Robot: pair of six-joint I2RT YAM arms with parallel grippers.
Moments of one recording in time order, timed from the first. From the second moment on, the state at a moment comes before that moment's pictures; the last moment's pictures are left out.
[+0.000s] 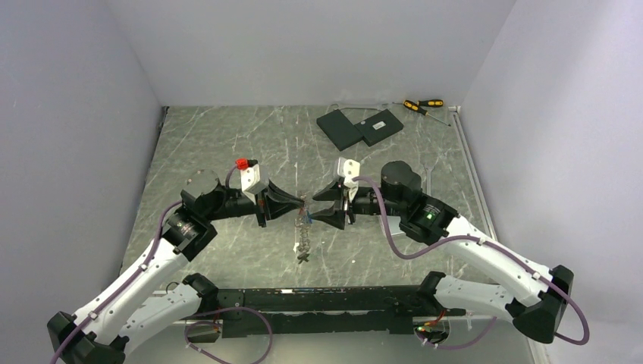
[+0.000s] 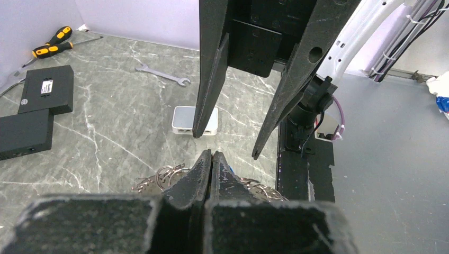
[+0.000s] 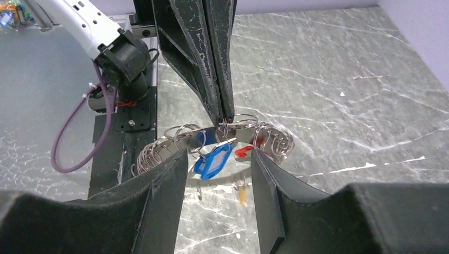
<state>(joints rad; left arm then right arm) -0.61 0.80 0.77 0.04 0.77 -0.07 0.87 1.00 0.95 -0.13 -0.55 -0.13</state>
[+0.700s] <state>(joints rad) -0.61 0.80 0.76 0.06 0.80 -0.09 0.87 1.06 0.98 -0.12 -0.57 -0.15</state>
